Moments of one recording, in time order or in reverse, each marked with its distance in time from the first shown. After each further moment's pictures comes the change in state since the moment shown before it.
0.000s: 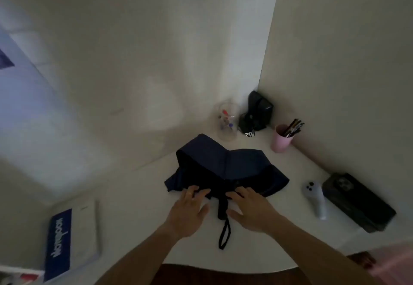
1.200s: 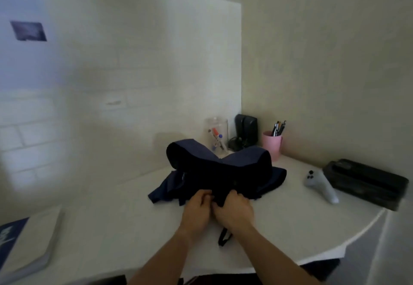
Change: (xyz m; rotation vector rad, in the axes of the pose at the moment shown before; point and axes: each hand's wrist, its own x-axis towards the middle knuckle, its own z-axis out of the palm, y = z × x) left_hand 0.033 -0.014 0.158 -0.692 0.396 0.075; right_hand 0.031 -0.026 0.160 0.309 0.577 0.487
